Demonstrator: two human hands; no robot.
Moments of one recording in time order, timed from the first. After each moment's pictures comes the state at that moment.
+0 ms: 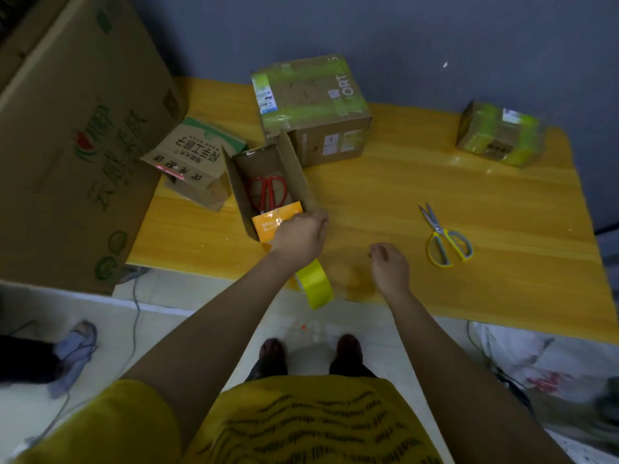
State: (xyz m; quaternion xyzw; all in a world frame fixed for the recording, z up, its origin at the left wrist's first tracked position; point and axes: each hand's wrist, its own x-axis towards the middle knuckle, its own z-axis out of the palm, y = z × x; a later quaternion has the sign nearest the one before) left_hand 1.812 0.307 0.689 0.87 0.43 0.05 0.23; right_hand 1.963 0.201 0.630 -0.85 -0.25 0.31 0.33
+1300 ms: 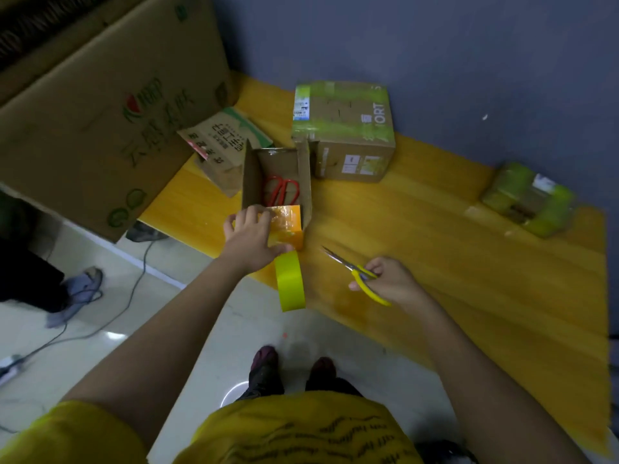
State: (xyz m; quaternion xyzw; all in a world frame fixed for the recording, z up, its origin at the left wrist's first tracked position) left_hand 1.780 0.281 0.692 0.76 0.63 0.01 0.14; right_hand 2.046 0.217 0.663 -0.74 -0.48 0.45 0.11
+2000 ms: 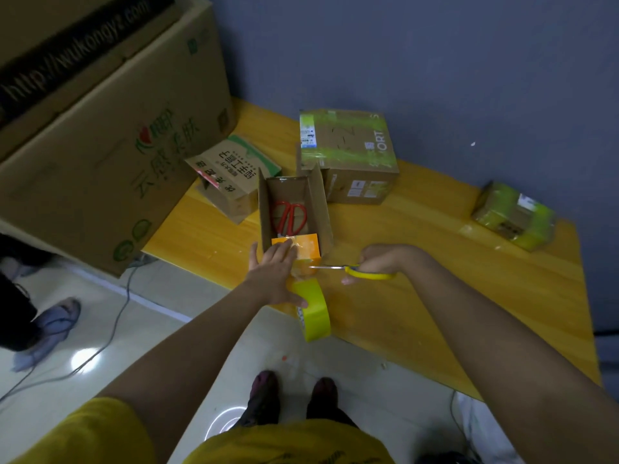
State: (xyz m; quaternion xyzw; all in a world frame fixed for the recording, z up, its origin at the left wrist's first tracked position) left_hand 1.751 0.299 0.673 0.83 0.50 -0.14 0.19; right_hand 1.982 0.309 0.734 -0.65 -0.59 0.40 -0.26
